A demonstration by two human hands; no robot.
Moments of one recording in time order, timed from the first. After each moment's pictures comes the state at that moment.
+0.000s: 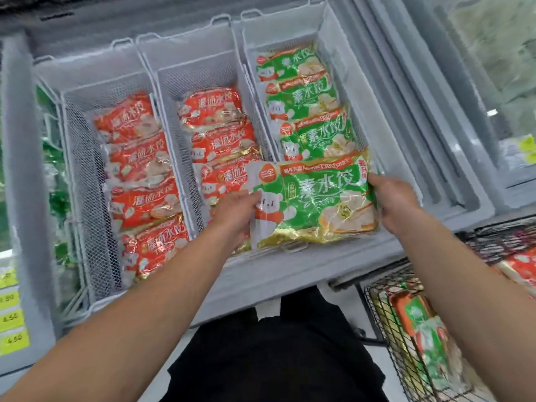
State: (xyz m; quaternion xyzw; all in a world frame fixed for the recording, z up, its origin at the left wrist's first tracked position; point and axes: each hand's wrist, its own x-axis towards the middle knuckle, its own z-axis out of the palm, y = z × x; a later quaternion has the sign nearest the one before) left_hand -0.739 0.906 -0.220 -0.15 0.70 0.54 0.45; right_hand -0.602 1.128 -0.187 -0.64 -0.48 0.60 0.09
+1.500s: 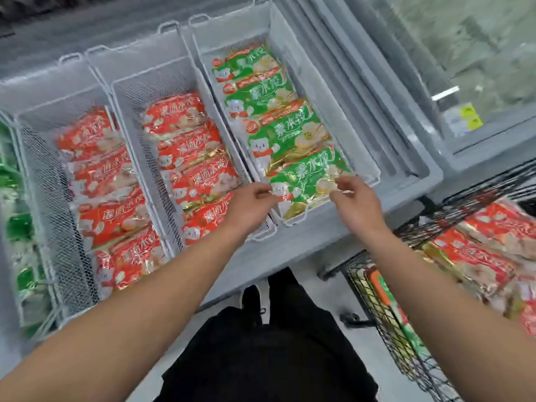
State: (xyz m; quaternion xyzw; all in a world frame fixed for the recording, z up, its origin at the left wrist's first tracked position) left_hand -0.682 0.964 -0.204 0.15 0.80 0.40 0.42; right_hand -0.533 1.113 -0.195 -0.52 -0.74 0.43 0.04
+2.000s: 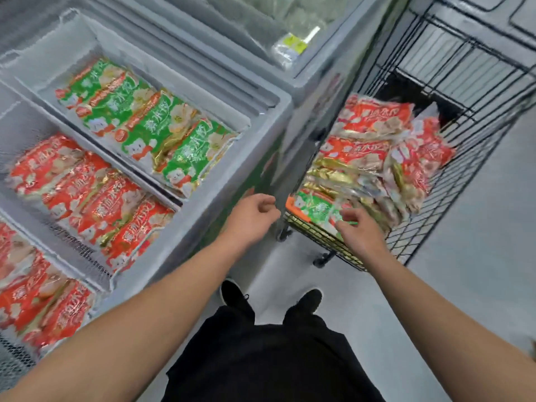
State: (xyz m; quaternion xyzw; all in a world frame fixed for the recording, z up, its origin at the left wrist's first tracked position) left_hand -0.482 0.979 -0.207 0.37 0.73 0.26 0.51; right_hand -0.258 1.014 -0.200 -0.74 -0.53 0.41 0.10
